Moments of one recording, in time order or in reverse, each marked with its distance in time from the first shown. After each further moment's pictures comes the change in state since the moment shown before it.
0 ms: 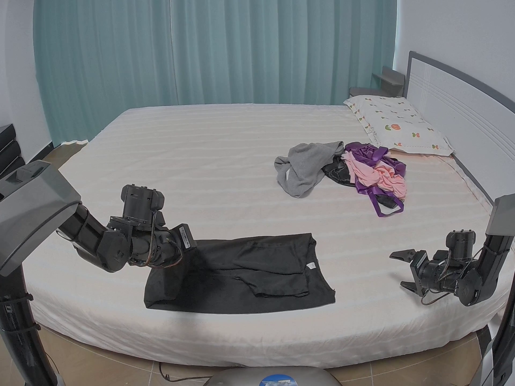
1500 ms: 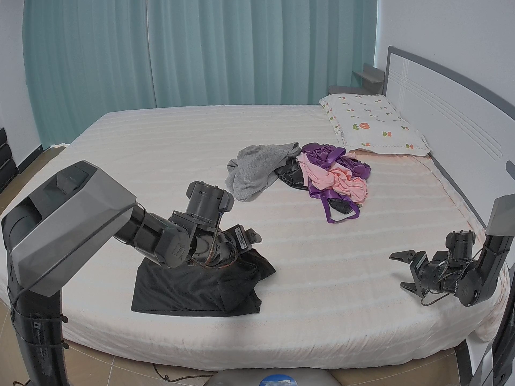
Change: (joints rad) left arm -0.223 0.142 -0.322 0.243 0.137 -0.150; right arm 0.007 0.001 0.003 0.000 -0.001 -0.006
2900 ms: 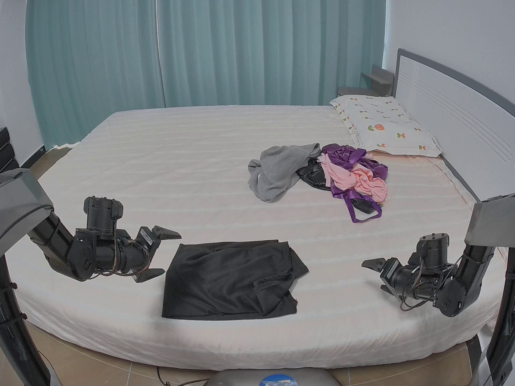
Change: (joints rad) left arm 0.400 -0.201 0.511 -0.364 -0.394 -0.291; right arm 0.241 0.003 -0.016 0.002 -0.221 -0.037
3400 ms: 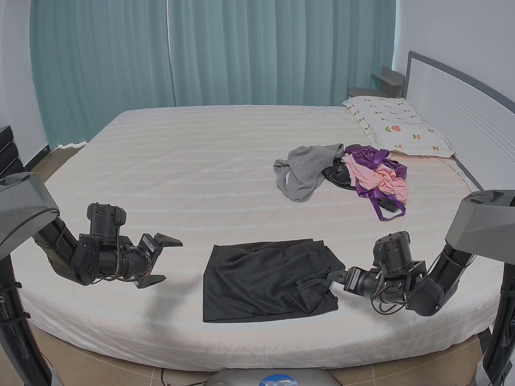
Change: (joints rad) left arm 0.001 0.034 0.017 -0.014 -0.001 0.008; right arm 0.245 -0.024 -0.183 0.305 -0.221 -0.184
